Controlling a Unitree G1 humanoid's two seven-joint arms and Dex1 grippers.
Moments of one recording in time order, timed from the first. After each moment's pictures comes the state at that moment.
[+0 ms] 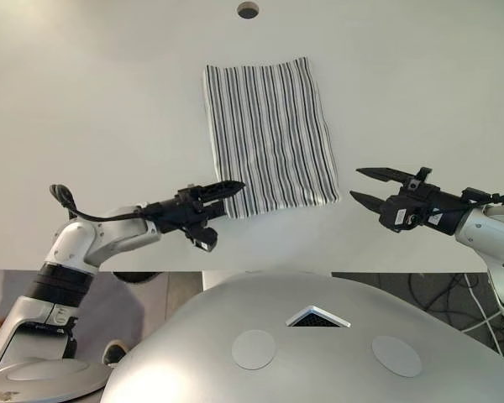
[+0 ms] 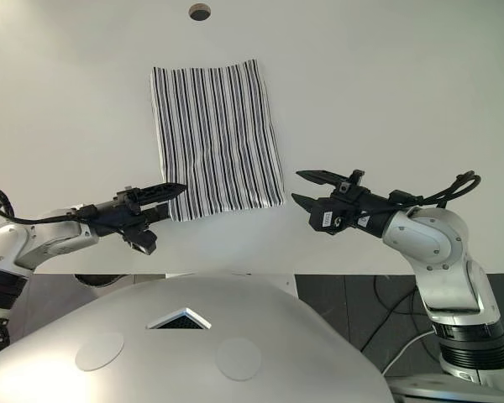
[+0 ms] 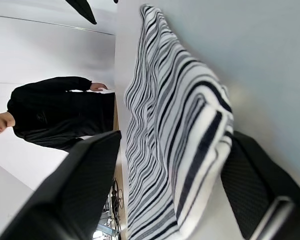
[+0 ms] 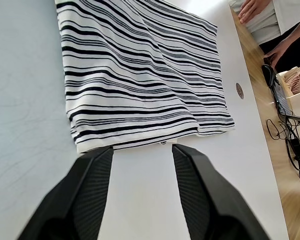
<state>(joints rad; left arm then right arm) 0.21 0.79 -0.30 -0.03 0.97 -0.93 -0.03 0.49 -0.81 -0.05 -0.49 -0.19 -0.25 0.84</state>
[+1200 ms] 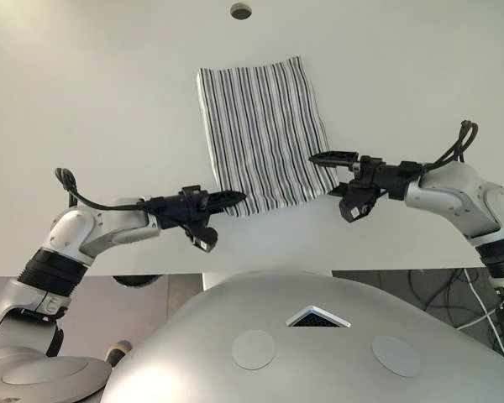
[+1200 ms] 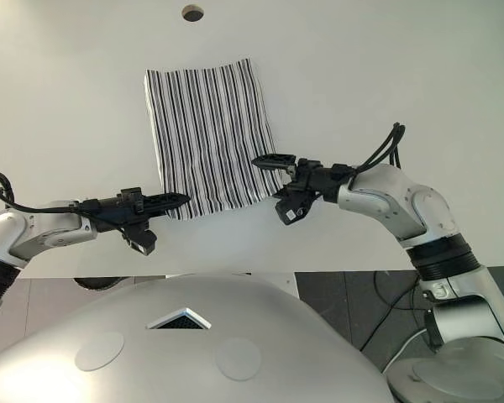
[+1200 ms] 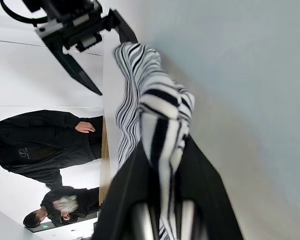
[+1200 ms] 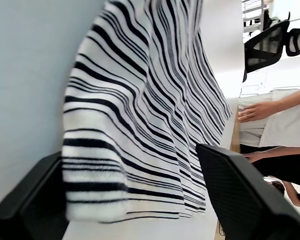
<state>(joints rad) 0.12 0.88 -0.42 -0.04 0.86 -0.91 -0.11 -0.05 -0.82 0.40 -0.02 -0.60 -0.74 0.58</state>
